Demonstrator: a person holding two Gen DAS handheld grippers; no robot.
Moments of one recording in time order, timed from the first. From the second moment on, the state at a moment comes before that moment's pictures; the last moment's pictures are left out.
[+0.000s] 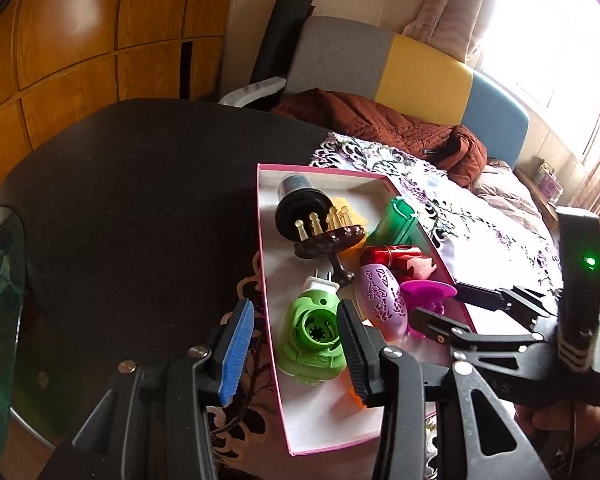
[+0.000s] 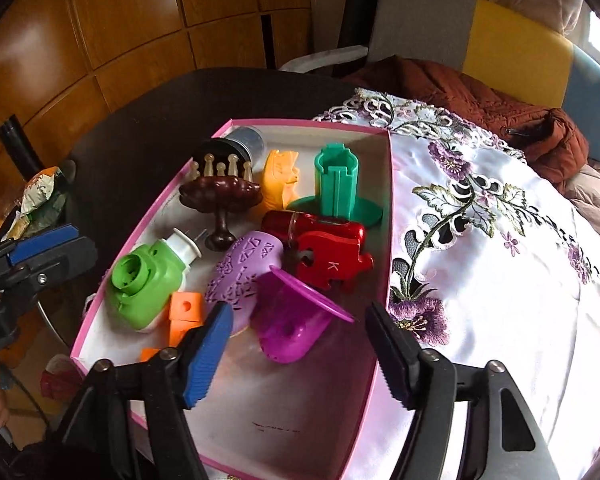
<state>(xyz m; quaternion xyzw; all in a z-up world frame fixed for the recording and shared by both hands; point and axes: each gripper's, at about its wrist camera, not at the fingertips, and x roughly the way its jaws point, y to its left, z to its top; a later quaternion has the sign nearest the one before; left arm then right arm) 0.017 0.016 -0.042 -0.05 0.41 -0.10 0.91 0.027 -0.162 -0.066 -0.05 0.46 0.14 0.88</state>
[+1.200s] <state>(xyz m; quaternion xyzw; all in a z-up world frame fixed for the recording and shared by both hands) -0.010 0.014 -0.011 -0.03 0.37 0.00 0.93 -0.018 -0.170 -0.030 0.02 0.38 0.05 0.92</state>
